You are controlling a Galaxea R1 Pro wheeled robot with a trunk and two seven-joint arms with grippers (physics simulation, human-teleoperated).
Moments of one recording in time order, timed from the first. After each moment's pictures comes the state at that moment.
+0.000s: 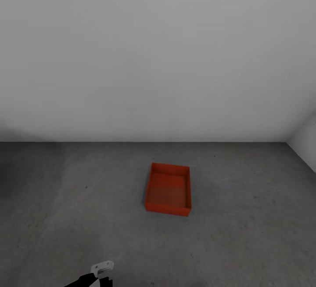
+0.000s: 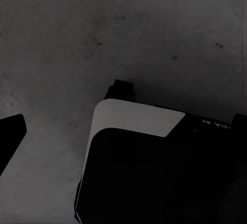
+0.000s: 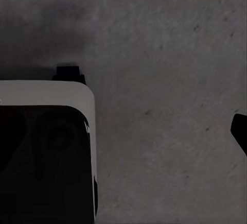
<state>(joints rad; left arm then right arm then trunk) -0.57 -0.02 0.02 0.00 0.22 0.16 0.18 -0.40 -0.01 0.29 0.03 -0.25 -0.08 -0.23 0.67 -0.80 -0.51</state>
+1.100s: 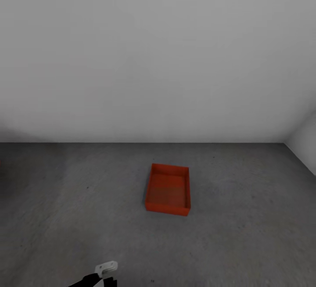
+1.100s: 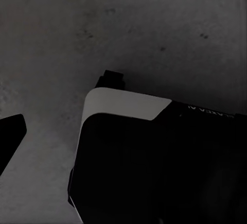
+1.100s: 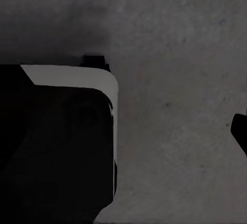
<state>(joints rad) -0.57 -0.05 0.02 0.00 0.22 0.16 0.17 -0.39 -0.01 0.29 0.03 -0.25 -0.07 -0.13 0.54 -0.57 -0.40</state>
